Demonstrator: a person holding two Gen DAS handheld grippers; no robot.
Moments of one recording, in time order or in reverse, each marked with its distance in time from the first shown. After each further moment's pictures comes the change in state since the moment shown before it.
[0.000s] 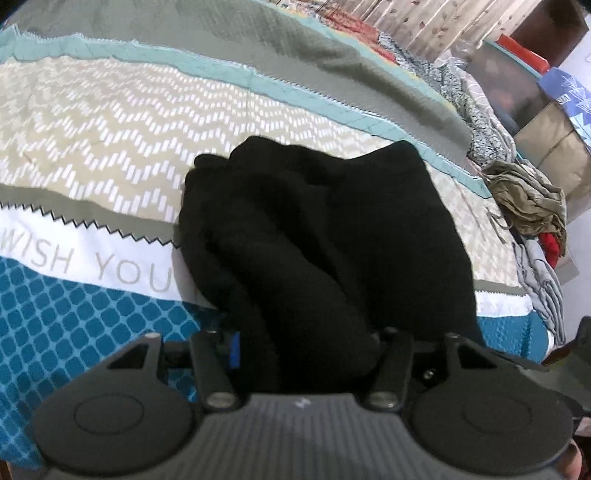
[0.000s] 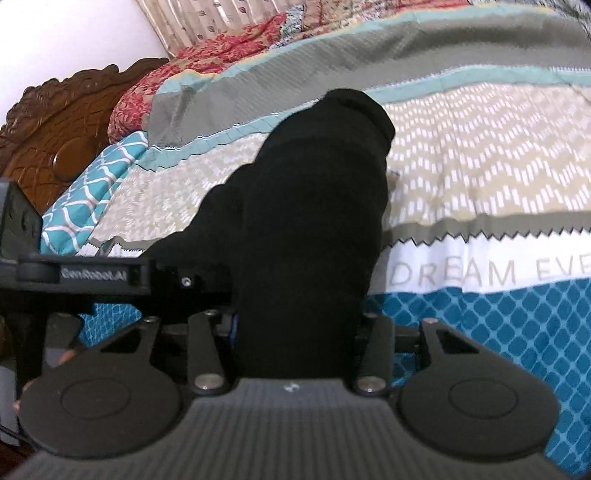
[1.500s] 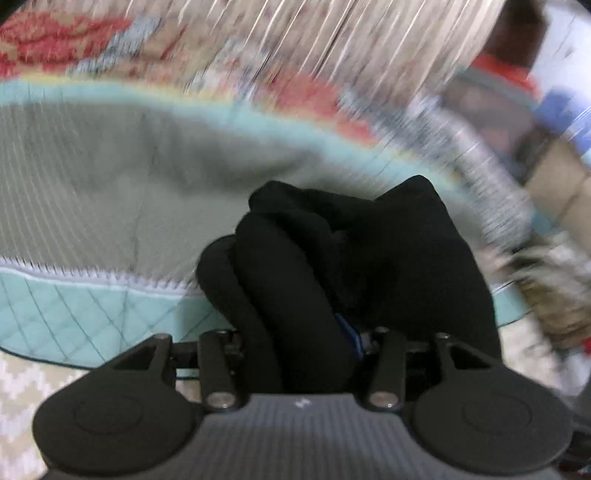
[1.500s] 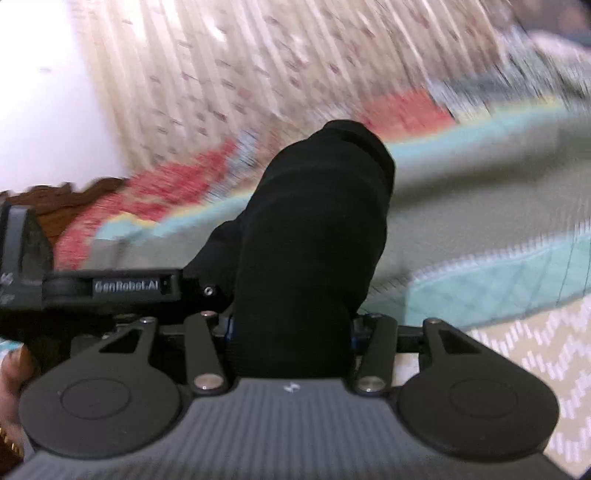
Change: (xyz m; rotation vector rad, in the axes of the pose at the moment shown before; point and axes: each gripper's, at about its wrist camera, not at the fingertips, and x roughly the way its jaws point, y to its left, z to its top) left arm 0.189 -0.054 0.269 0.188 -0.164 0.007; right arm 0.093 -0.112 0.210 0.065 -0.297 -0.074
